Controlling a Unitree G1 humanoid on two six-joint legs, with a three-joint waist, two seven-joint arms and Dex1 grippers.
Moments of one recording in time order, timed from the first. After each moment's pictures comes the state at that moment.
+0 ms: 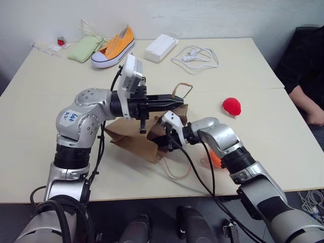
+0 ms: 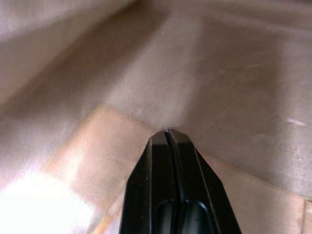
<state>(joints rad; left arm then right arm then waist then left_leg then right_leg) -0.84 0.47 0.01 -0.08 -0.63 0.70 -1.05 -0.86 -0.27 0.35 0.32 0.30 0.71 1.11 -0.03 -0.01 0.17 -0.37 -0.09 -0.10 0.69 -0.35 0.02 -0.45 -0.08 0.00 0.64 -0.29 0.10</state>
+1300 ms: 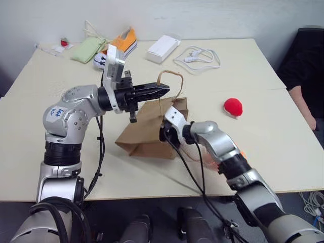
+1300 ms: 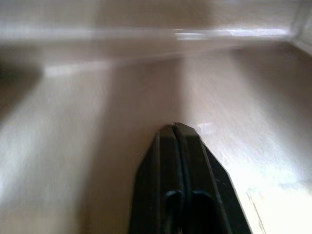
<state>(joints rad) -0.85 0.51 0.06 -0.01 -0.67 0.70 -1.01 -0.71 -0.29 0.31 0.15 0.11 0.53 0.81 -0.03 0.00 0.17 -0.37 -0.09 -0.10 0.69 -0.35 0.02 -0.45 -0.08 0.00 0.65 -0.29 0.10</state>
